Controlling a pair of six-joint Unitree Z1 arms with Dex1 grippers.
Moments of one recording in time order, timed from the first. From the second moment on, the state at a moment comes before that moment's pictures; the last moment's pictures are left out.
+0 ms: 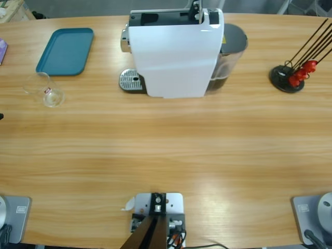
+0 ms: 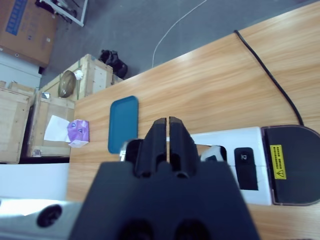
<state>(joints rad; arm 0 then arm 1) -0.67 0.93 -0.93 0.82 0.07 -0.16 0.78 1.74 -1.76 0.65 -0.25 0.91</state>
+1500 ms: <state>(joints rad) -0.67 0.93 -0.89 0.81 0.08 -0.16 0.90 1.95 -1.95 0.73 -0.24 0.93</state>
